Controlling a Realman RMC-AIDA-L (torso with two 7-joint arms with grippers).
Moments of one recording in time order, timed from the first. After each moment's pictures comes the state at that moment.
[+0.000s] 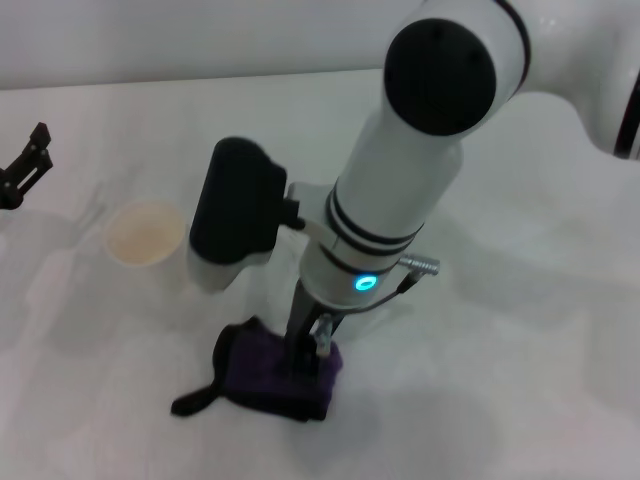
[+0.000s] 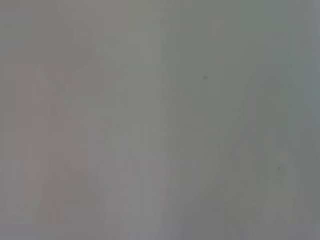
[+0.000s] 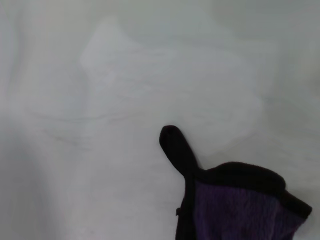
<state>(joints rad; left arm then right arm) -0.39 -2.08 1.08 0.26 -2.42 -1.13 2.75 0.99 2.03 0.97 0.98 -2.12 1.19 -0.49</state>
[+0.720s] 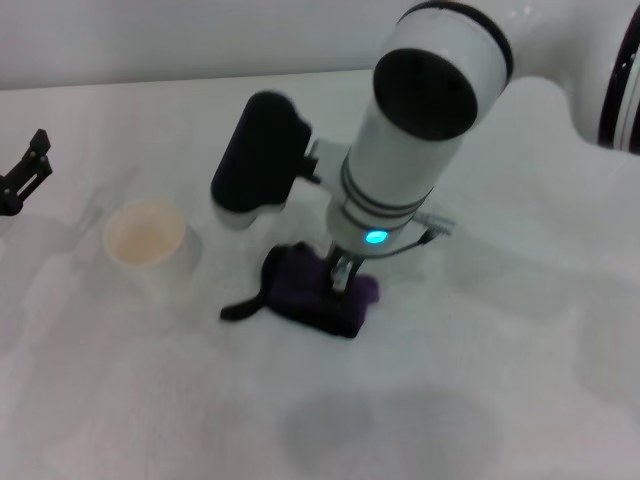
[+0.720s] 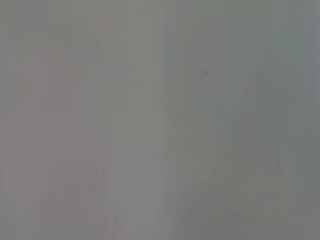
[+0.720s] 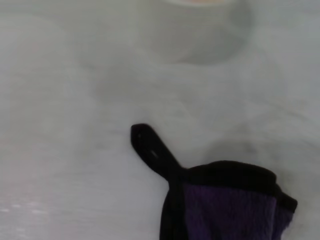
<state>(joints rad) -0.38 -2.08 1.08 0.26 -2.42 -1.13 2.75 1.04 2.03 0.93 0.89 -2.35 1.12 -0.22</state>
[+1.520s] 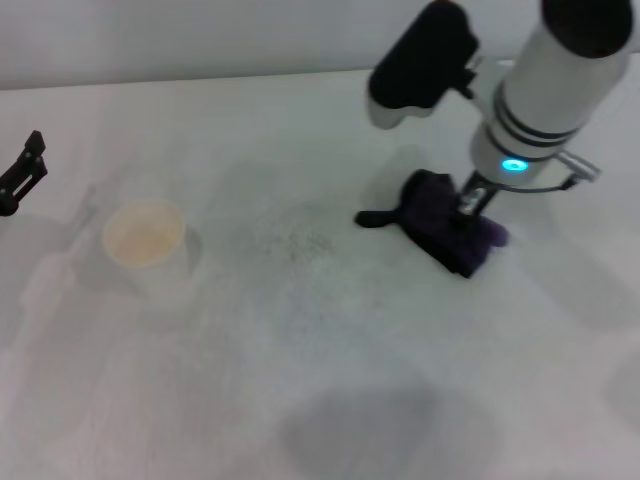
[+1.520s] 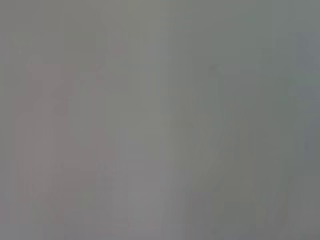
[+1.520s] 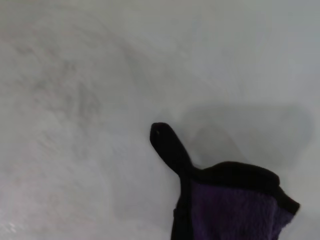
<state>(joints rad) -0.39 -2.08 1.08 0.25 -2.42 -1.11 2.75 0.80 2.01 1.40 1.05 -2.77 1.35 -0.26</state>
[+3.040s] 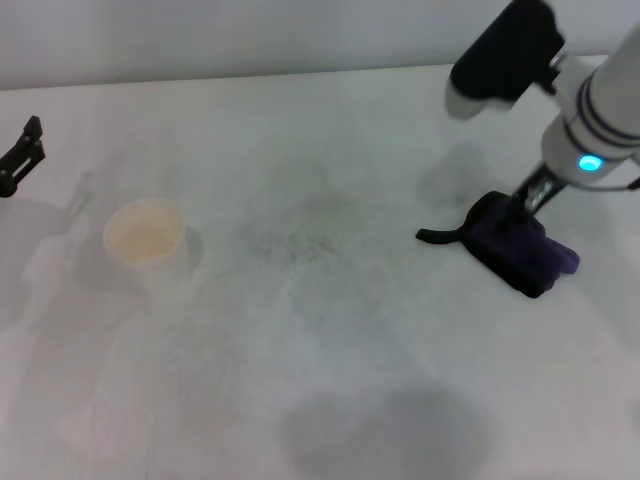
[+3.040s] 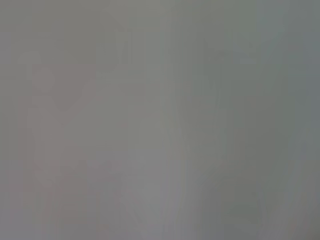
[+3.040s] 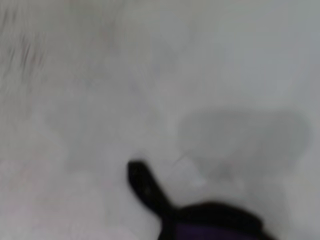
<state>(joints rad) -0.44 -2.07 1.06 0.25 -2.42 -1.03 2.78 0.64 2.01 1.56 1.18 -2.85 1.36 -0.40</state>
